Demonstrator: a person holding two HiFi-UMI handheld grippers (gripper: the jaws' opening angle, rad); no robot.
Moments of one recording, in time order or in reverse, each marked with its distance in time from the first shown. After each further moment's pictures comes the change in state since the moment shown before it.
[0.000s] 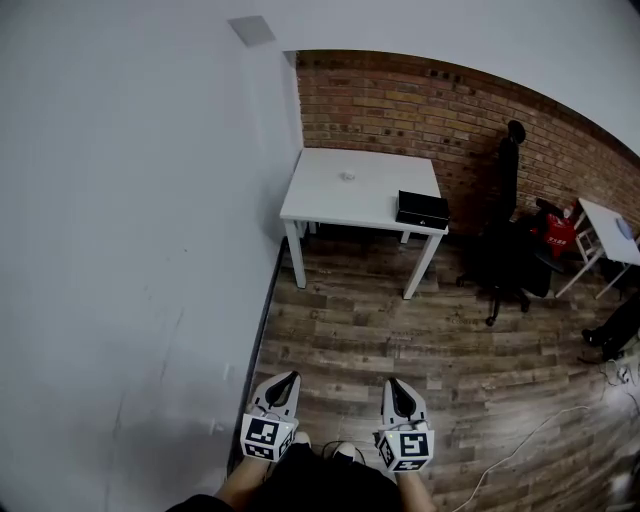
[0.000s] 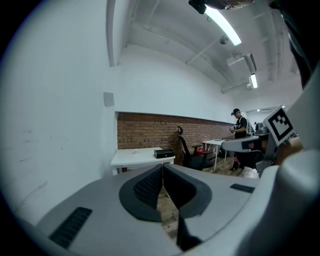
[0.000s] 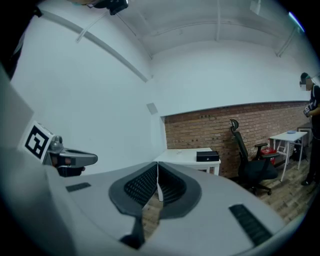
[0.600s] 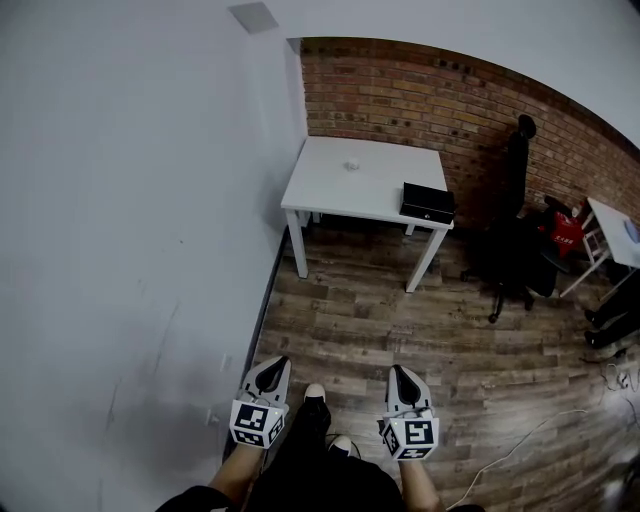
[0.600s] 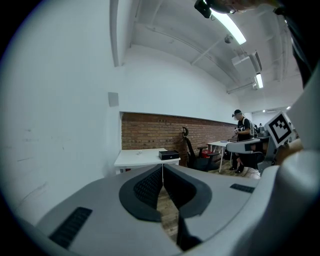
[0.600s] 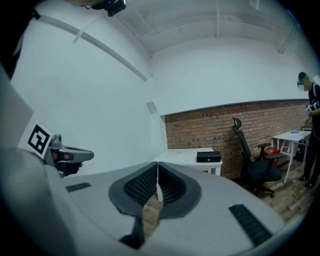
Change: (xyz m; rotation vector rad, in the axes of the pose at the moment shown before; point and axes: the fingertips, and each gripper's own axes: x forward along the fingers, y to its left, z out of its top) left arm 0.028 0.023 0.012 -0.016 -0.010 0.049; right arm 0.032 -0.035 0.006 -0.003 -0.001 0.024
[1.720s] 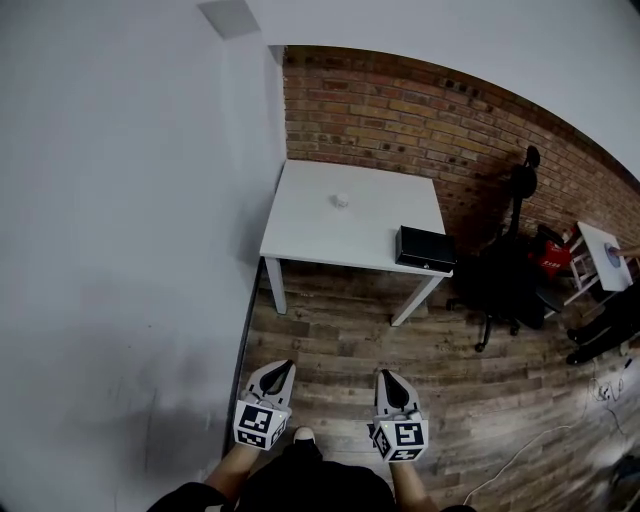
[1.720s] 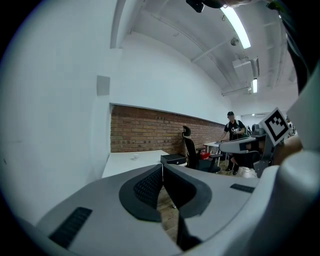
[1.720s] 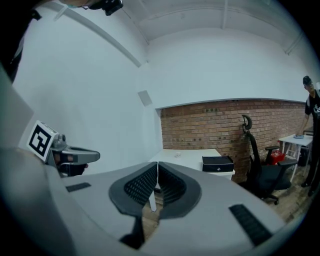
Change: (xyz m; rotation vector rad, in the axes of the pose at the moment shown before) left arm 0.232 0.131 0.044 0.007 0.008 -0.146; right arm 0.253 -0.035 0.041 -0.007 0.053 -0.049
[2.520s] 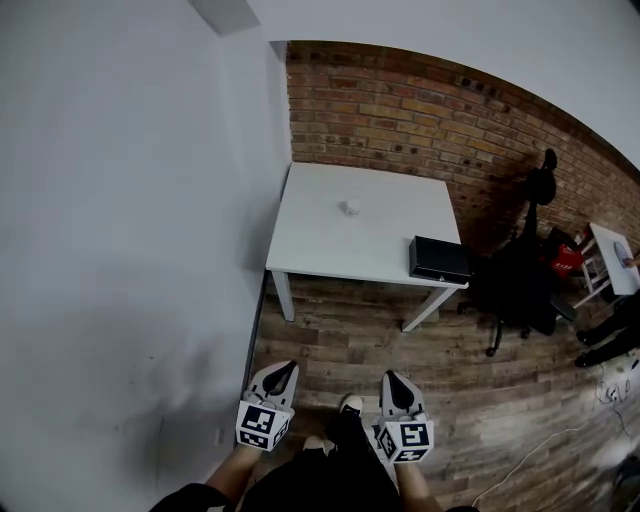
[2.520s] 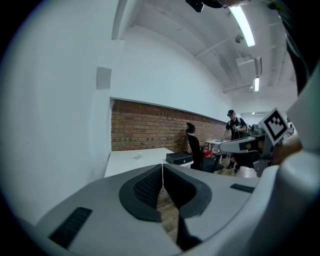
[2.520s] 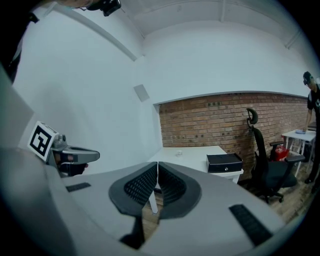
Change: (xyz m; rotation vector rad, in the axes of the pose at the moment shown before) left arm 0.057 0.066 0.001 -0.004 0.043 -0.012; right arm 0.085 -0.004 0.002 0.026 0.035 0.001
